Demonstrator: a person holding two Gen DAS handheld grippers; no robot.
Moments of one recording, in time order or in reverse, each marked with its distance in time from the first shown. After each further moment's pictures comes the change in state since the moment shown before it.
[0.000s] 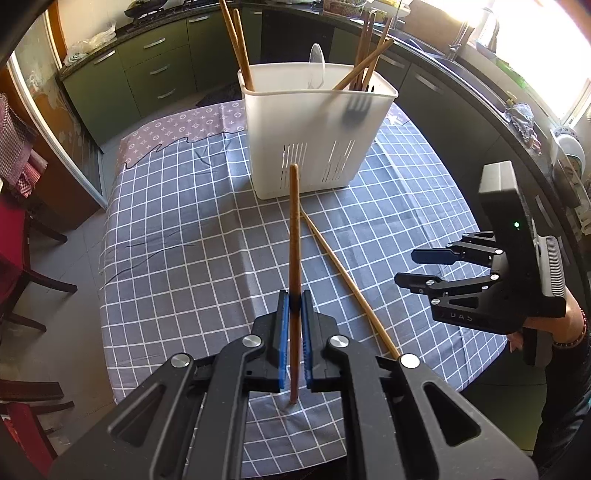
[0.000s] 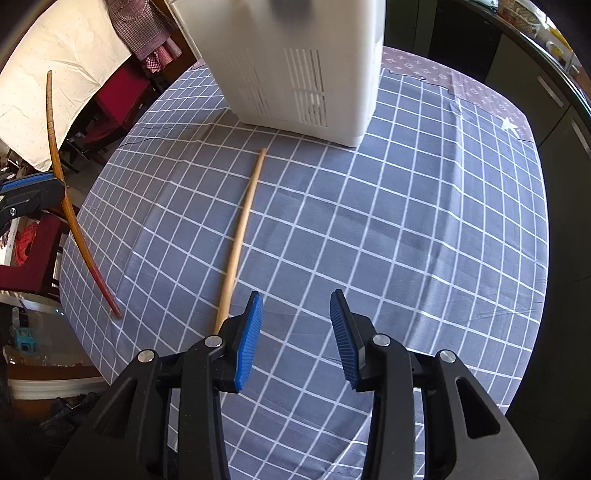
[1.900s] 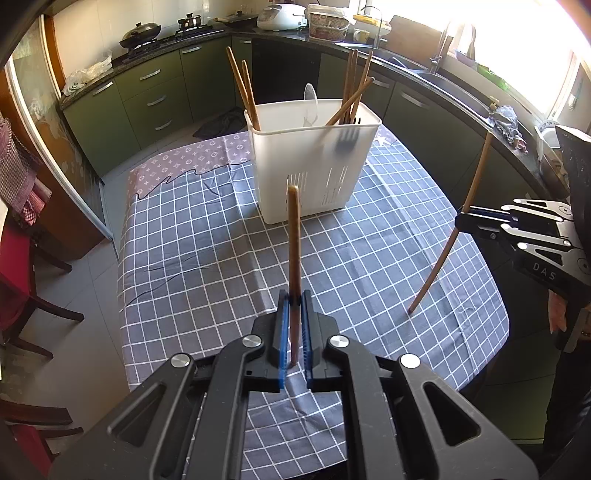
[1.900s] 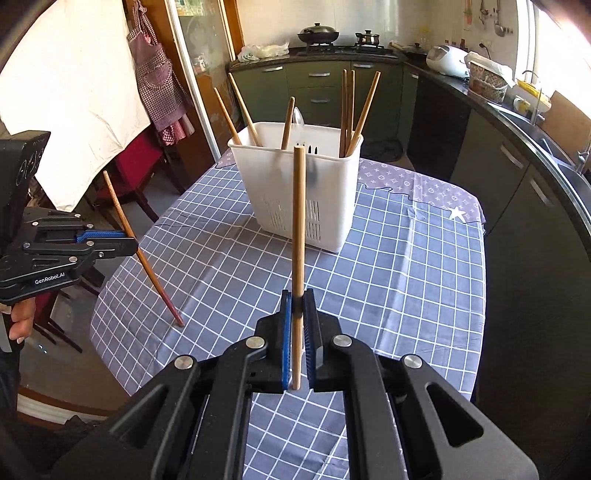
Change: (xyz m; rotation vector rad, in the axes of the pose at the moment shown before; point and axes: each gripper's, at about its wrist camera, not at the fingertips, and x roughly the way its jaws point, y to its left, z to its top) left arm -0.029 0.006 -0.009 0.063 -0.105 0.005; right arm -0.123 0.028 -0.025 -0.018 -0.370 -0.052
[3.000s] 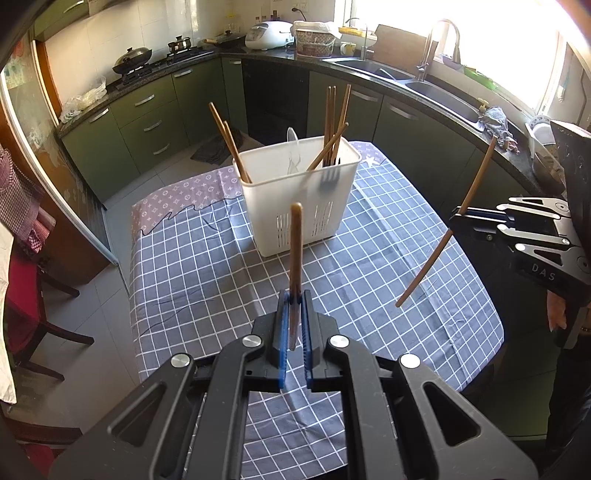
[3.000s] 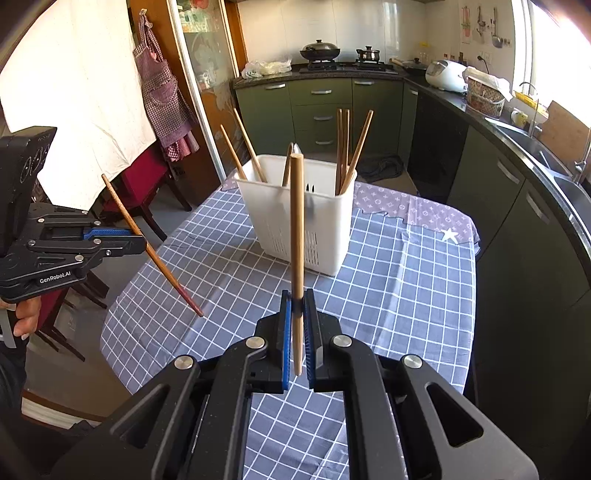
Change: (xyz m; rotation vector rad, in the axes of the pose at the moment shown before) left arm -0.032 -0.017 0.028 0.064 -0.065 0.014; right arm -0.031 -0.001 0.016 -0.003 -0.074 0.011
